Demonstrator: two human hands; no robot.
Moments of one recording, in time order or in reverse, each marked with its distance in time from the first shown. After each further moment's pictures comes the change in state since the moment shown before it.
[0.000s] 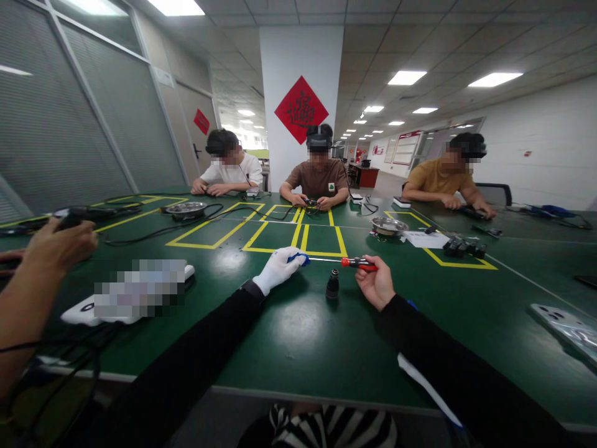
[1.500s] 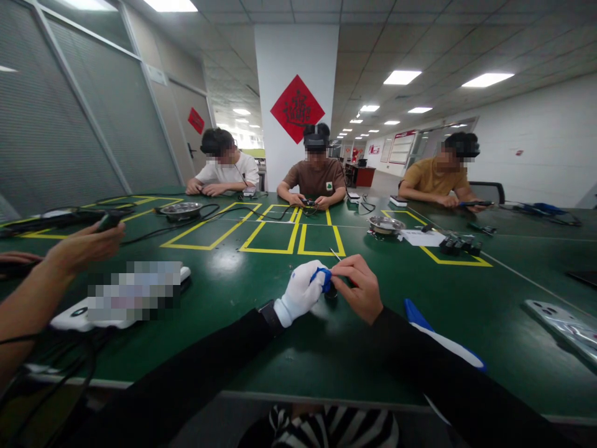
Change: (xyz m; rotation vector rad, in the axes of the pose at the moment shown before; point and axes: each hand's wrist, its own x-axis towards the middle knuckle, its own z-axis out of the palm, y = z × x) left_hand -0.031 0.084 0.033 -0.115 0.108 0.145; right_hand -0.051 0.002 0.028 -1.019 -0.568 -1.160
